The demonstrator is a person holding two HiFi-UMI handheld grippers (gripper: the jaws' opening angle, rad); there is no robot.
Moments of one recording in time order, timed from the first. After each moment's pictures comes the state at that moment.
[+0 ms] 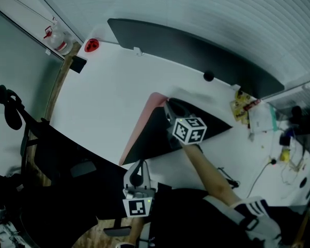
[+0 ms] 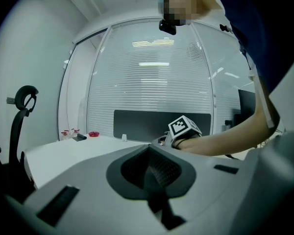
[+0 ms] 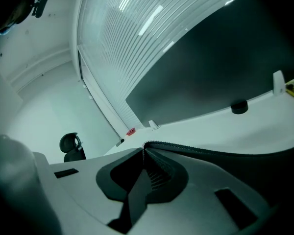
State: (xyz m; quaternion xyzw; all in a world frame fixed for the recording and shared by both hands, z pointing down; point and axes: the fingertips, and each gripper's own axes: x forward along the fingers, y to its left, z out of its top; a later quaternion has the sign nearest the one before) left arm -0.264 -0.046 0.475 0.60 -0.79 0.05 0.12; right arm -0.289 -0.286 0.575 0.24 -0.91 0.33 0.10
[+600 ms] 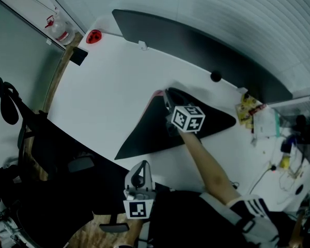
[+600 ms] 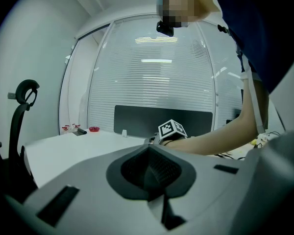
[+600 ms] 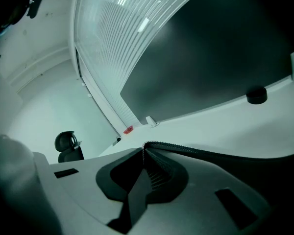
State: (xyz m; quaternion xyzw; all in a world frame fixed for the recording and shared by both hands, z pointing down) left arm -0.265 -0.053 0.487 0.60 -0.79 0.05 0.14; right arm -0.334 -0.321 0.609 0.23 -0.91 0.34 0.11
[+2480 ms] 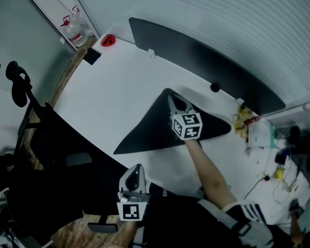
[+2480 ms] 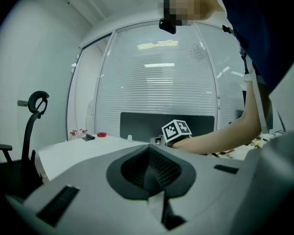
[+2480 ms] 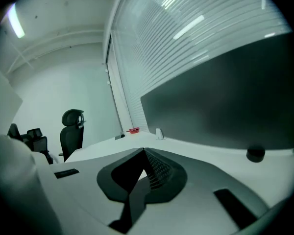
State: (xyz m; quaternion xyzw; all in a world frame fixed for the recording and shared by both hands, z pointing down) left arm -0.250 -0.015 0.462 0.57 -0.81 0.05 0.12; right arm -0.321 -0.308 0.560 0.21 -0.96 0.15 0.13
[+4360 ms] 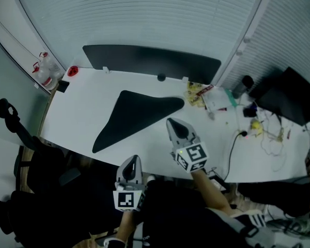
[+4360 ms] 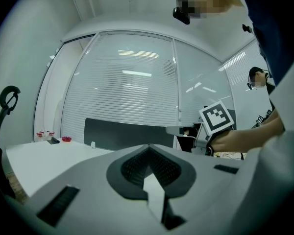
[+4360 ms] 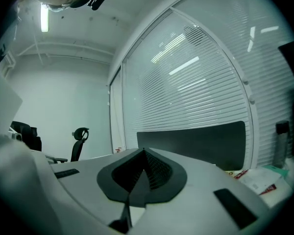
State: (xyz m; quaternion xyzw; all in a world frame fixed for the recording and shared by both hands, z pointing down) left arm -0.104 0.001 0.414 0.70 -0.71 0.01 0.07; right arm -0.033 -0.160 0.396 0.29 -0.95 0.05 0.02
